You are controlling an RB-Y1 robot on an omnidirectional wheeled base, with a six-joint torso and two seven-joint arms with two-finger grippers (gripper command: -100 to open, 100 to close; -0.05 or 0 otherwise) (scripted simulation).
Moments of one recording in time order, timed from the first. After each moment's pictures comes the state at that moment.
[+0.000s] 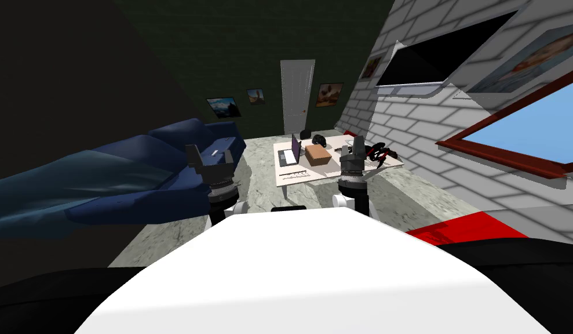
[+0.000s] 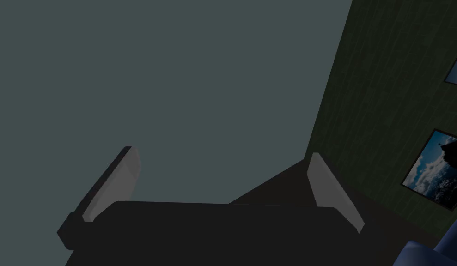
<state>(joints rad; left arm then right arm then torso) 0.52 0.03 -0.01 -2.31 -0.02 -0.63 0.12 0.51 -0.05 -0.06 -2.30 0.07 -0.47 0.15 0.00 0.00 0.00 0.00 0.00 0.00</state>
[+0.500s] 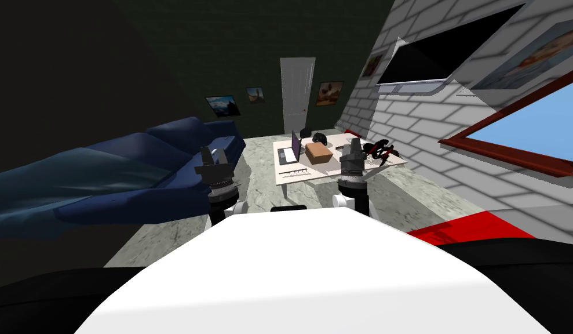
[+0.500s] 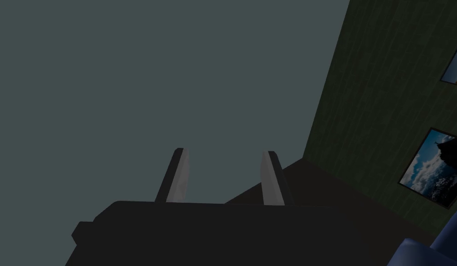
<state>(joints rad) 0.52 0.03 -0.01 -2.31 -0.02 -0.63 0.12 0.51 -0.05 -0.06 -2.30 0.07 -0.48 0.15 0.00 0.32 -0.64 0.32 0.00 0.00</state>
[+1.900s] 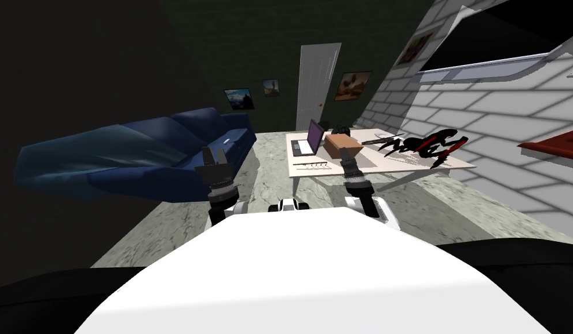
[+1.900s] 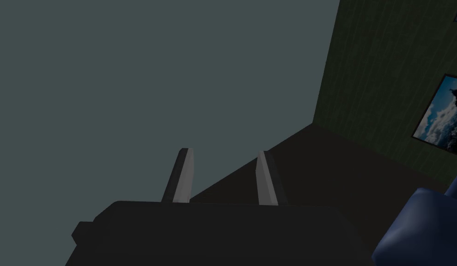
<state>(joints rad) 0.52 0.03 -0.01 -2.31 -0.02 -0.63 0.12 0.50 -0.27 -0.18 -2.15 0.21 -0.43 0.22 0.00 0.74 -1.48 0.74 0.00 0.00</state>
